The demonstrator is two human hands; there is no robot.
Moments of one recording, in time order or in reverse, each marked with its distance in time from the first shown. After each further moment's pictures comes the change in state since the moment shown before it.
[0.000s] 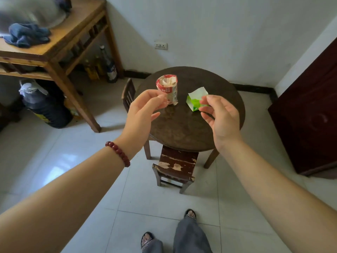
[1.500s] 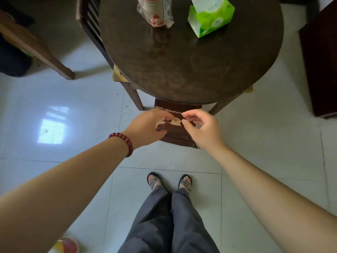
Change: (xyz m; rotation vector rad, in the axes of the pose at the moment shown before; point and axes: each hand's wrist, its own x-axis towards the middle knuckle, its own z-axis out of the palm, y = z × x) left_hand 0.064 -0.301 0.009 0.929 -0.635 -0.127; right_hand 0.028 0.304 -0.030 -0.541 -0.280 0.084
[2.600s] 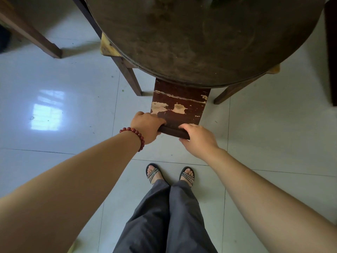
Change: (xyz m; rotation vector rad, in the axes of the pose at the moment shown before) left_hand 0.046 -0.102 0.099 0.469 -0.226 -0.067; right_hand -0.001 0.112 0.072 -0.677 -0.451 0.086
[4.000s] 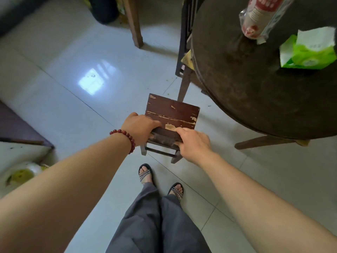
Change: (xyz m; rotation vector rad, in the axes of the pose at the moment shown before) left_hand -0.178 -0.017 -0.014 -0.172 0.229 -0.397; right_hand -0.037 -0.116 -0.030 -0.334 -0.090 -0.542
